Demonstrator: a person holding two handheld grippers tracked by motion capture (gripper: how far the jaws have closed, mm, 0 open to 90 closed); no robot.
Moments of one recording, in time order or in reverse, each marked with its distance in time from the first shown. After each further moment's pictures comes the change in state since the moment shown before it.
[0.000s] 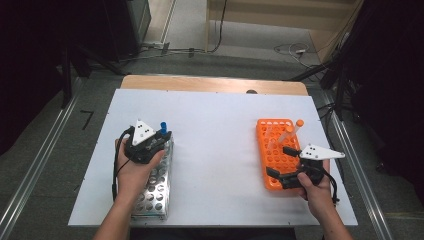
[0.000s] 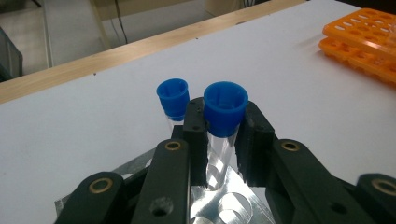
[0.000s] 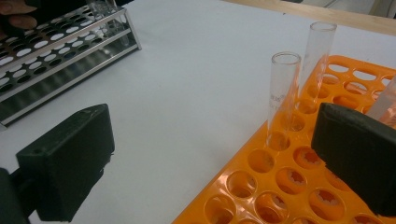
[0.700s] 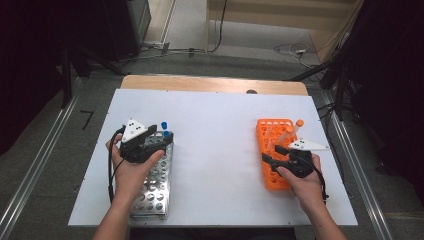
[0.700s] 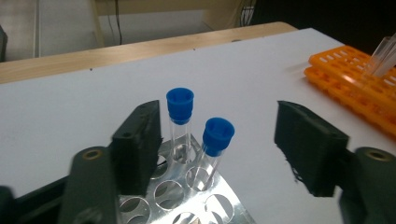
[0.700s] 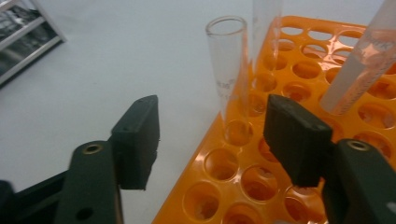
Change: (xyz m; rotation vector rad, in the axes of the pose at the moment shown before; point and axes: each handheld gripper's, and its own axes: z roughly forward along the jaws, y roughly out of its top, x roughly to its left) left arm 0.004 0.005 -0.015 -0.052 -0.037 -0.152; right arm -0.006 0.001 0.033 0.090 -0.213 0.133
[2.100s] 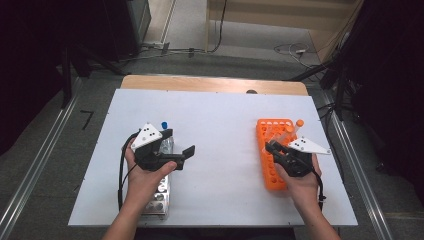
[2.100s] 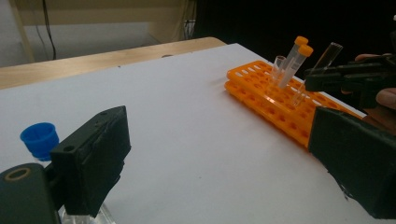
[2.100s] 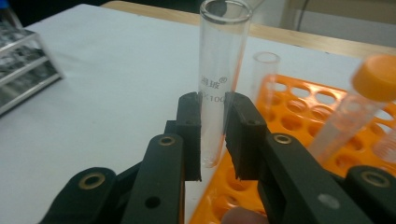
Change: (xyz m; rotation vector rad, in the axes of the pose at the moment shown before) left arm -0.045 0.010 -0.002 -0.034 -0.223 0.011; right arm 0.020 0.012 -0.009 -0.151 -0.078 -0.057
